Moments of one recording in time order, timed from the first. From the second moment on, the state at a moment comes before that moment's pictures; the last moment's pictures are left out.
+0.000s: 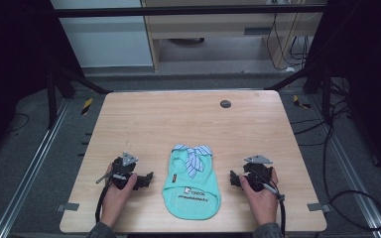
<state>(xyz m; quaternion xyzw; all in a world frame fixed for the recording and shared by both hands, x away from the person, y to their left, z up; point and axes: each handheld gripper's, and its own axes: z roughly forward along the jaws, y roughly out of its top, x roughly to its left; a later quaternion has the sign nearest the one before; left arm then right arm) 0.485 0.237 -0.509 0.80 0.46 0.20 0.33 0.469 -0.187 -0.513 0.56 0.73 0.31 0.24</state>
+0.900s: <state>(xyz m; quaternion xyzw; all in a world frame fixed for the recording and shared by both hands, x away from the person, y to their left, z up) 0.536 0.196 -0.451 0.84 0.38 0.15 0.36 0.520 -0.148 -0.471 0.45 0.82 0.30 0.18</state>
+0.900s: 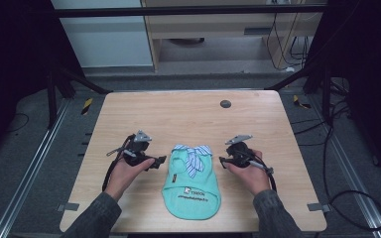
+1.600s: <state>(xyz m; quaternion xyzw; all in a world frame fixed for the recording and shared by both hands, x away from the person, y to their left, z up) 0.578 0.149 -0.449 0.86 0.39 0.09 0.33 0.565 -0.111 -0.463 0.44 0.83 0.32 0.11</state>
